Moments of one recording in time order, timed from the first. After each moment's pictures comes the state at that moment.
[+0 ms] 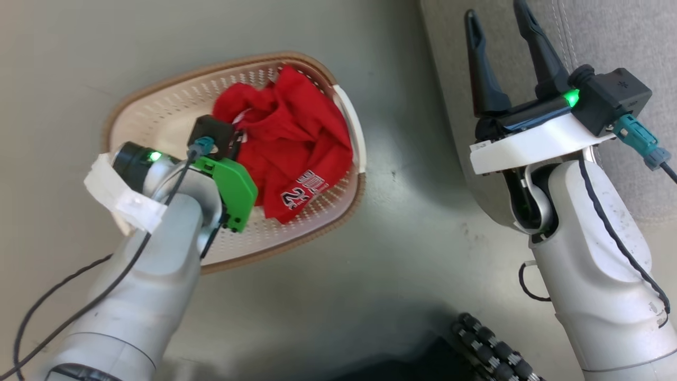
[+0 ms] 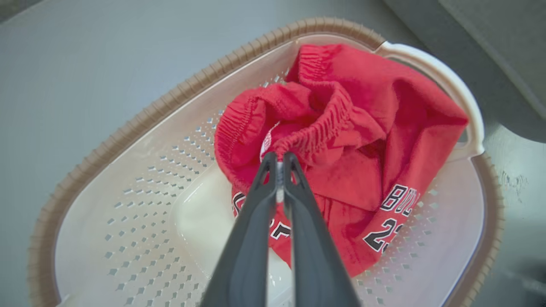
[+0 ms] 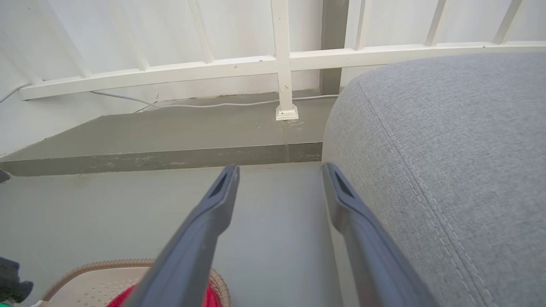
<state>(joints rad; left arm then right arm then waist) -0.83 0.04 -0.65 0.96 -0.29 -0.10 -0.13 -0.52 -0.06 0.26 0.17 0.23 0.04 -0.25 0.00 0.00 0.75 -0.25</state>
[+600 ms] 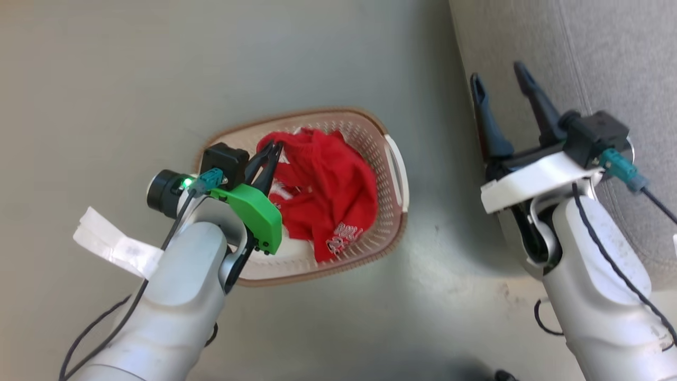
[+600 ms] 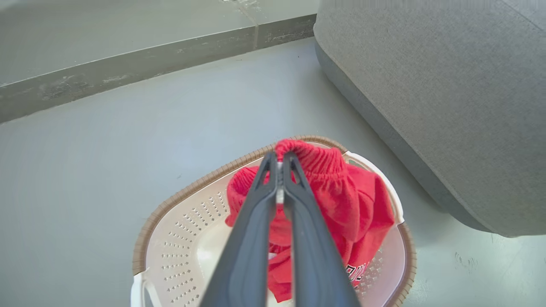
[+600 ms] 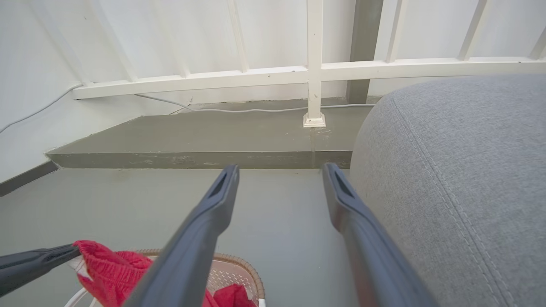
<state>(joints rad) -0.70 0.04 -0.68 0.77 -0.49 -0.12 -0.25 -0.43 -0.09 0.24 0.28 0.20 0.06 -0.25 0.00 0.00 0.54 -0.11</state>
